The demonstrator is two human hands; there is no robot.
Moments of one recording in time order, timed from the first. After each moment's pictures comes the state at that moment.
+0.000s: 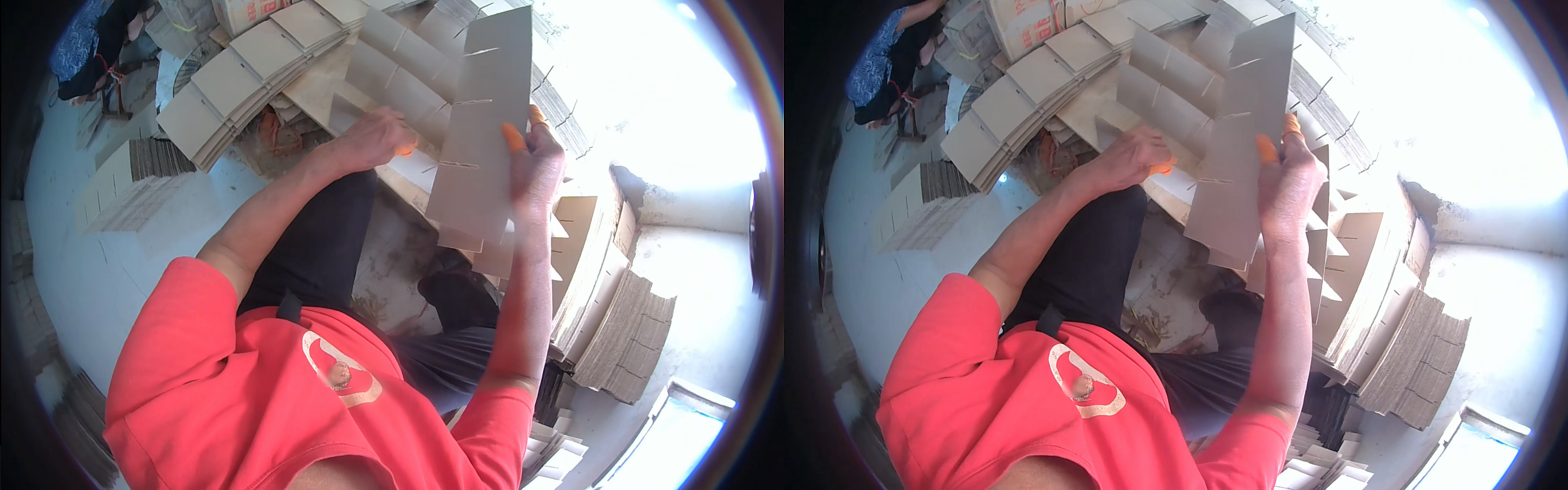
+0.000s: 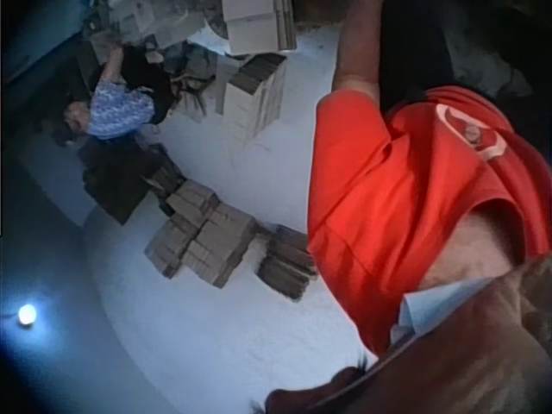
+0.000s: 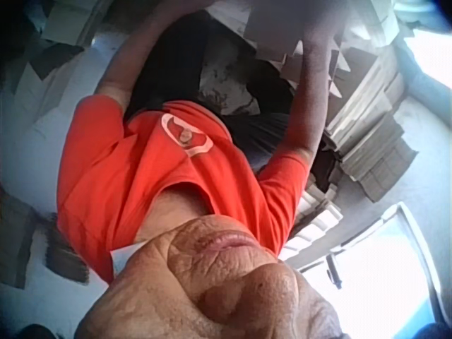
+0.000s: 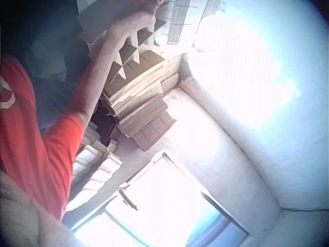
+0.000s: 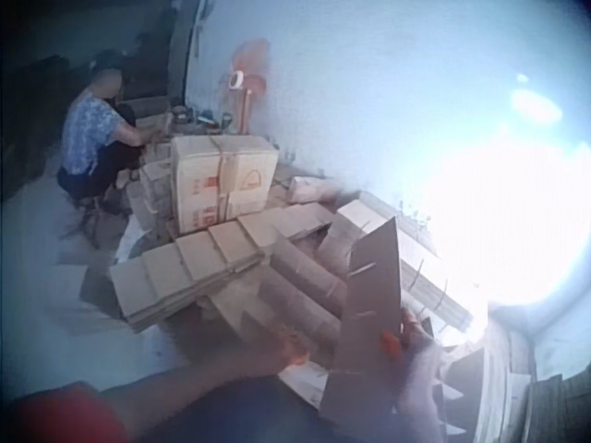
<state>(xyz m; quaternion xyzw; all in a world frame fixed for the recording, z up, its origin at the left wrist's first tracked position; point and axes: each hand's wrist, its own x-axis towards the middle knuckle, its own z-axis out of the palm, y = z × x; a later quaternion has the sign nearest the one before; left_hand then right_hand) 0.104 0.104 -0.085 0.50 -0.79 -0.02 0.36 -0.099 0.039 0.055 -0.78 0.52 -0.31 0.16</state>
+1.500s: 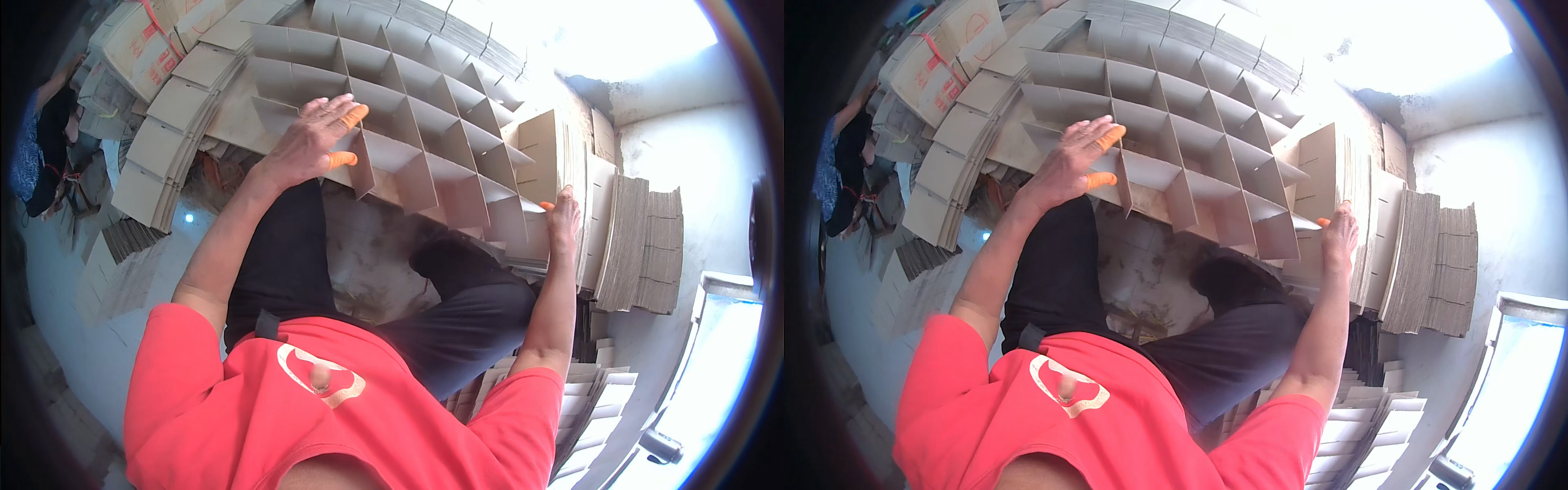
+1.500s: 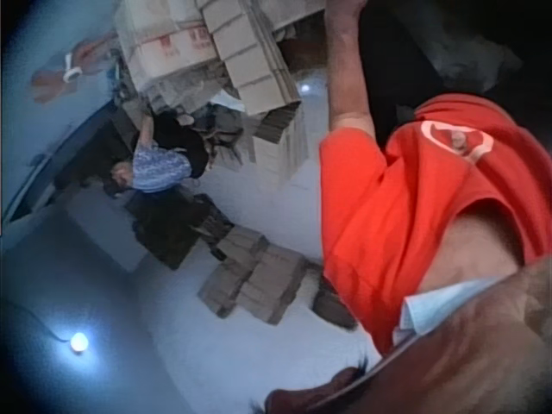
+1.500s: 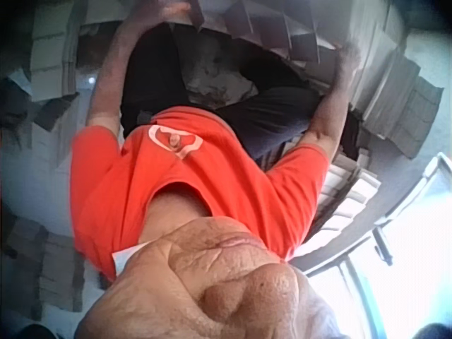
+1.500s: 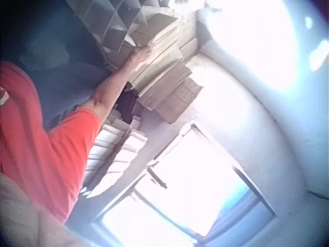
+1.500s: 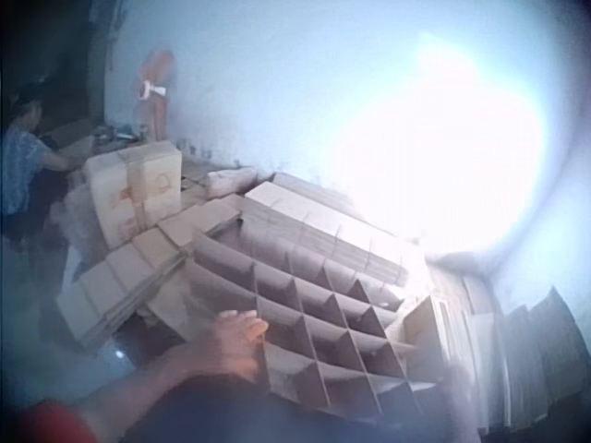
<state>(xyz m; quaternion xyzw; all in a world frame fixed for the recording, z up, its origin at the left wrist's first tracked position) 0.066 0.103 -0.056 0.47 -0.83 -0.02 0.30 -0.413 0.028 -0.030 -0.67 0.74 -0.02 -0.05</state>
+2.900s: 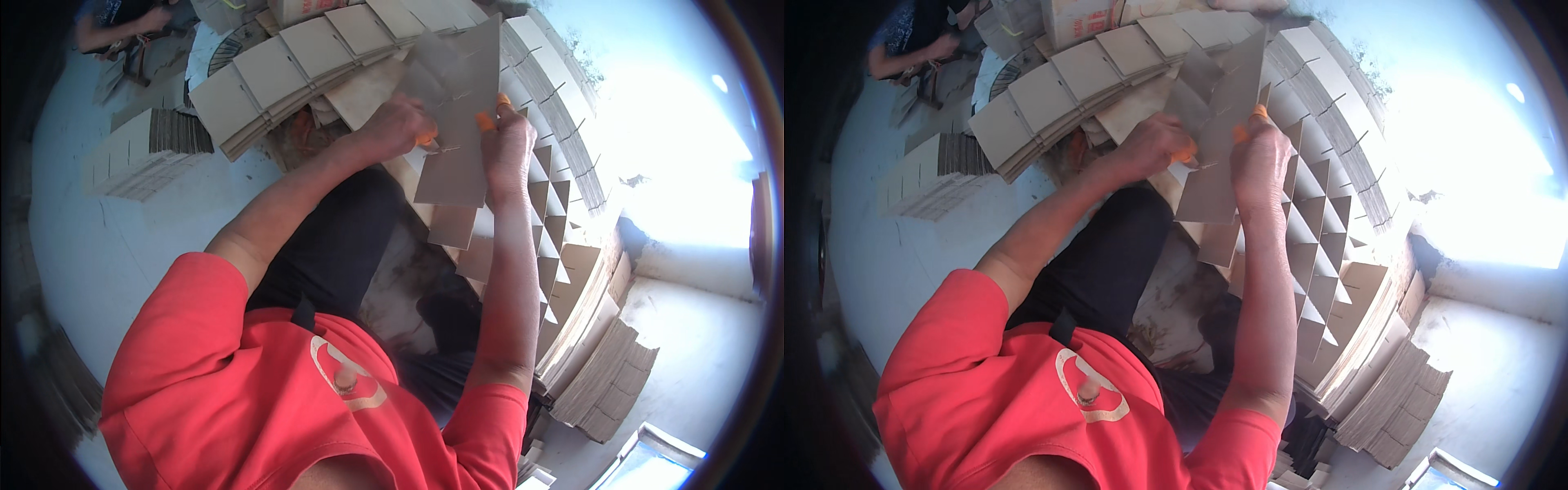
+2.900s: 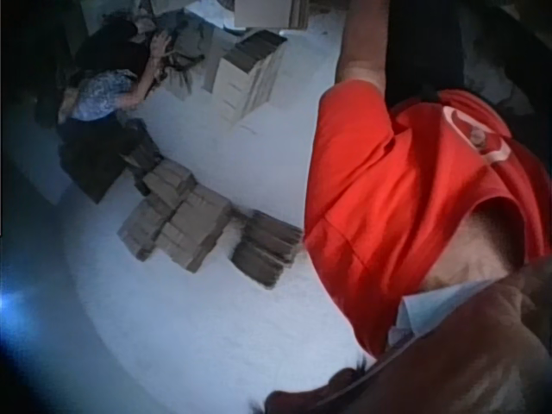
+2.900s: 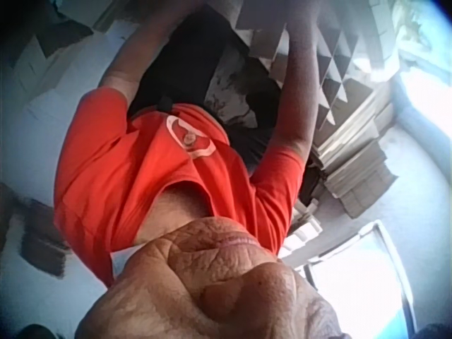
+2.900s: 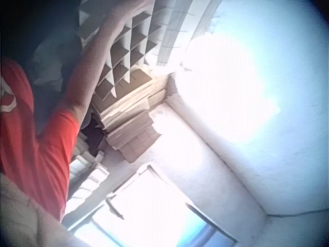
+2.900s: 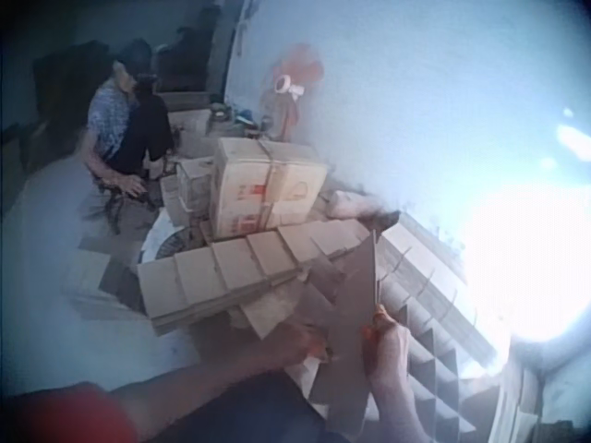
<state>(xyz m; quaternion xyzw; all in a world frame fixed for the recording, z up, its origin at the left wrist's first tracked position) 0.153 0.099 -0.084 0.58 -0.70 0.02 0.42 0.004 0.022 0.032 -0.86 0.43 -0.21 0.16</state>
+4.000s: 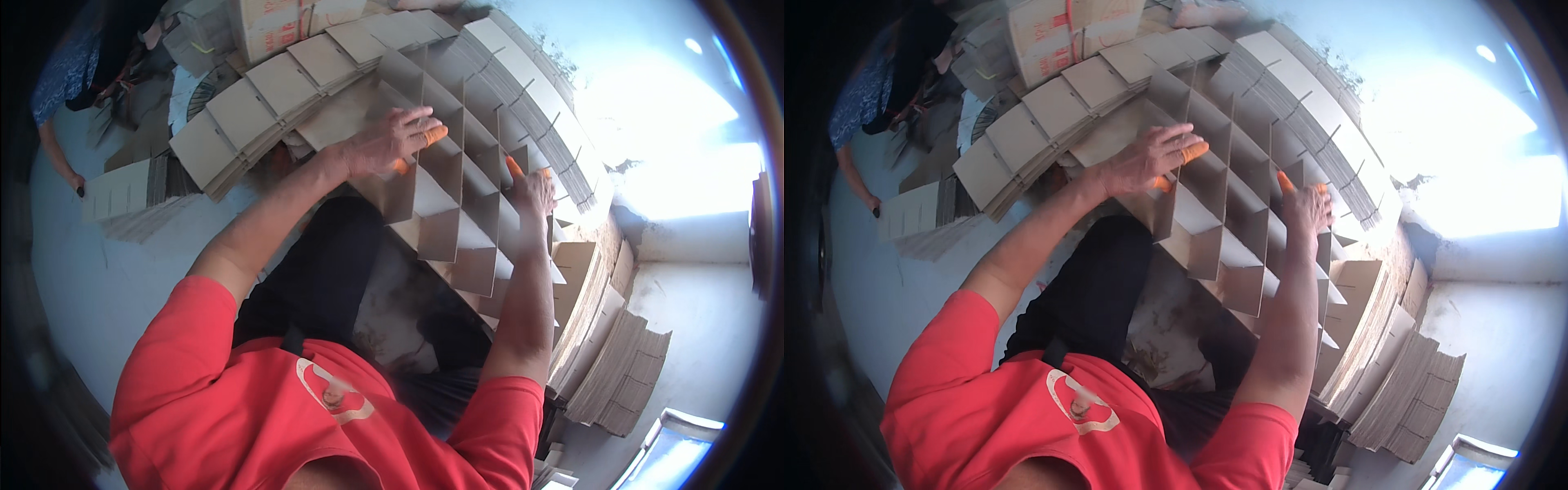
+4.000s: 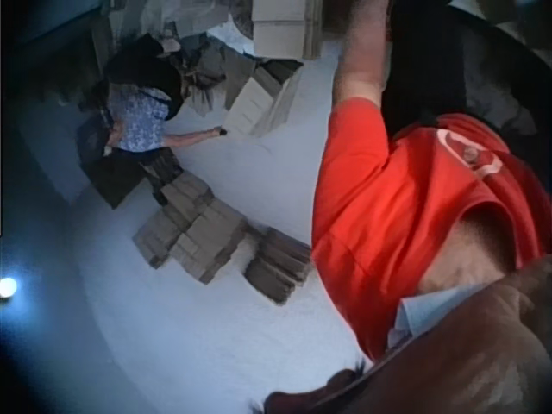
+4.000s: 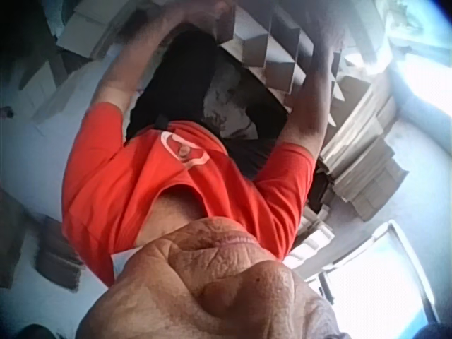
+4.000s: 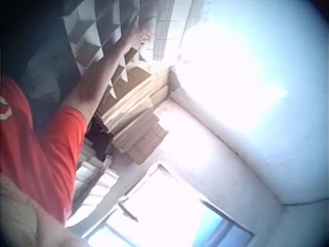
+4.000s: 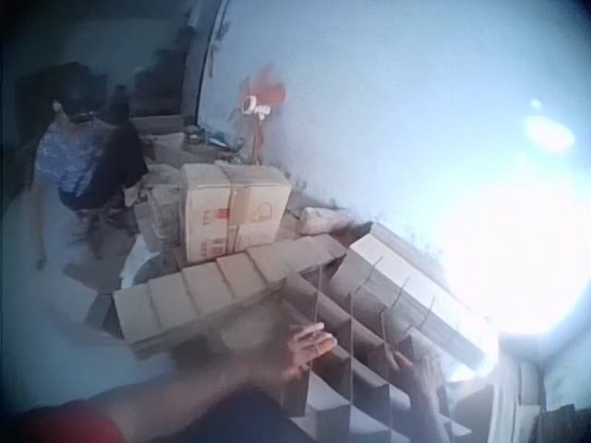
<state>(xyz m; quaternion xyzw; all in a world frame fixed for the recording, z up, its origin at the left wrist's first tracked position) 0.145 0.062 -0.068 0.50 -0.80 0.04 0.32 -0.125 -0.097 -0.044 -0.72 0.69 -0.03 -0.02</state>
